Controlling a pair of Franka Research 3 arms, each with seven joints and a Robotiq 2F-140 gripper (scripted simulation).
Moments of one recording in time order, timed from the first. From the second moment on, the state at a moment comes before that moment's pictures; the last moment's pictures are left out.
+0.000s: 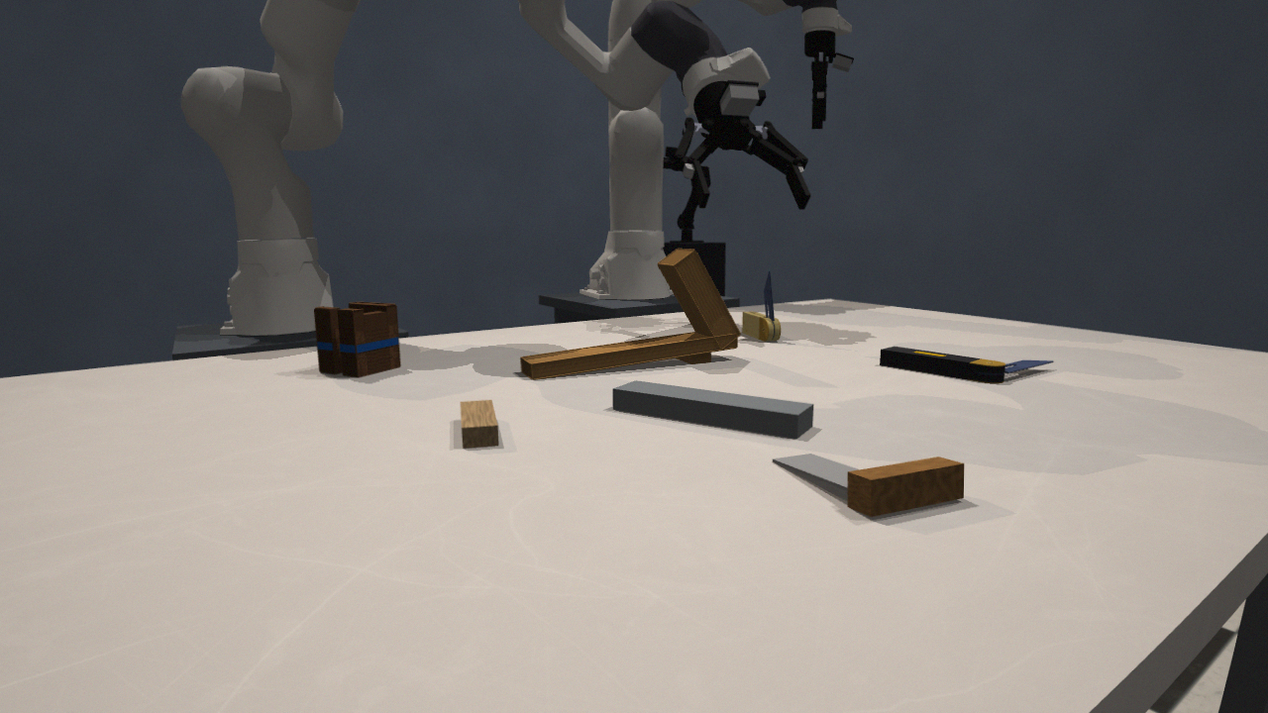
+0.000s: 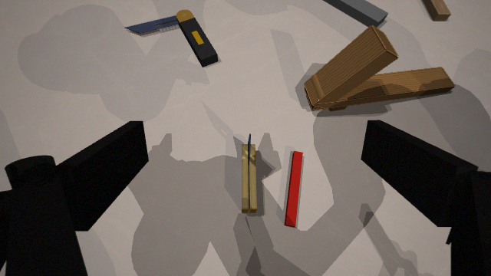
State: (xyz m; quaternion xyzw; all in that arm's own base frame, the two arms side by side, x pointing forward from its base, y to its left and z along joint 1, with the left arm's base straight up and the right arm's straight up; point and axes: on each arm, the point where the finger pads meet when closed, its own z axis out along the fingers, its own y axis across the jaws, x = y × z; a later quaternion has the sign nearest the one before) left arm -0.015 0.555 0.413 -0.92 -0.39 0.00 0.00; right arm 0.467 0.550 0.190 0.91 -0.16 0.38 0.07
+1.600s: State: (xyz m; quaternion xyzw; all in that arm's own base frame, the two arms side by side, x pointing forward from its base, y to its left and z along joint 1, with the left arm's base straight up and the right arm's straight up) left arm -0.015 0.555 0.413 -0.92 -0.39 0.00 0.00; right arm 0.467 0.547 0.138 0.91 -0.16 0.38 0.07
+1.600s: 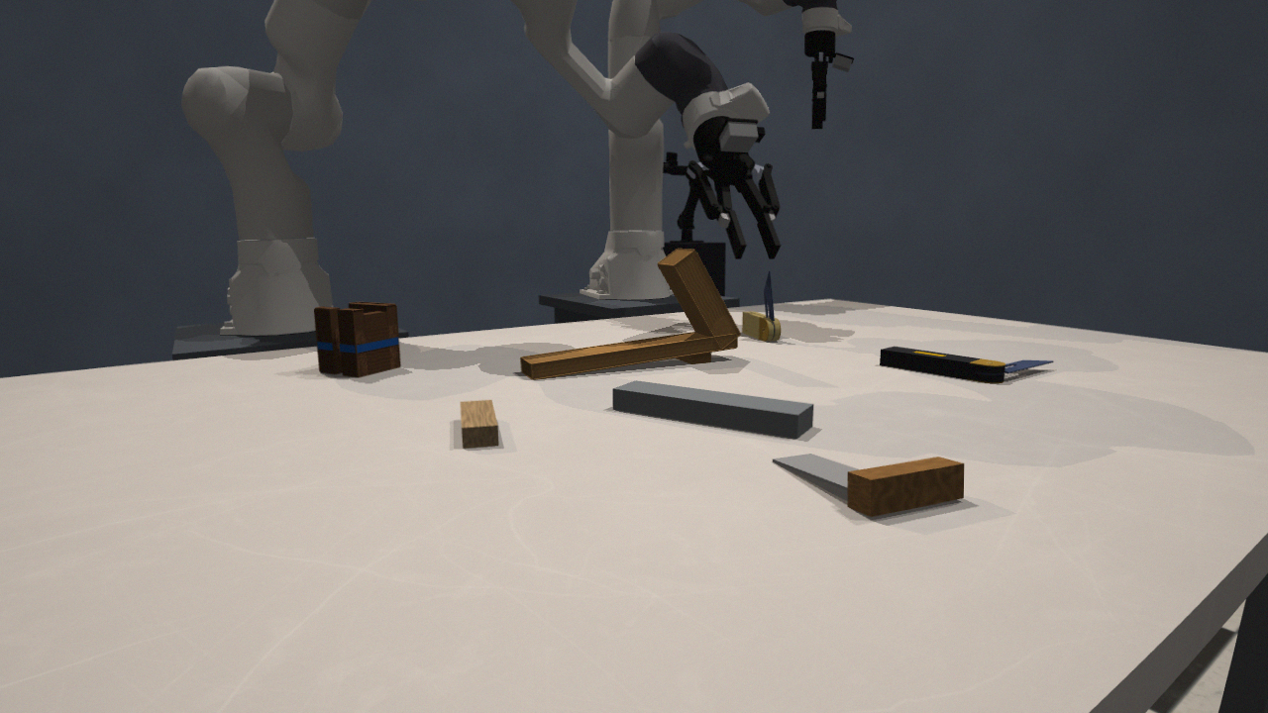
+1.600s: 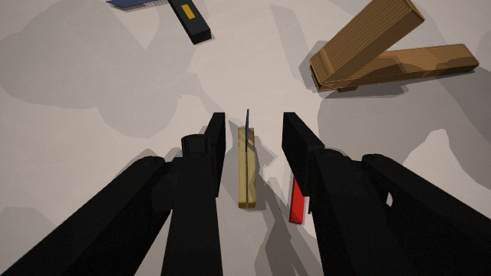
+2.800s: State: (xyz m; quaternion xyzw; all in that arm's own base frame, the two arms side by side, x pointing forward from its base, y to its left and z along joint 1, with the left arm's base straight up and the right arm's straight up) left arm -0.015 0.555 0.413 -0.92 -0.39 0.00 0.00; right arm 0.468 0.551 0.136 0.91 -0.16 0.38 0.07
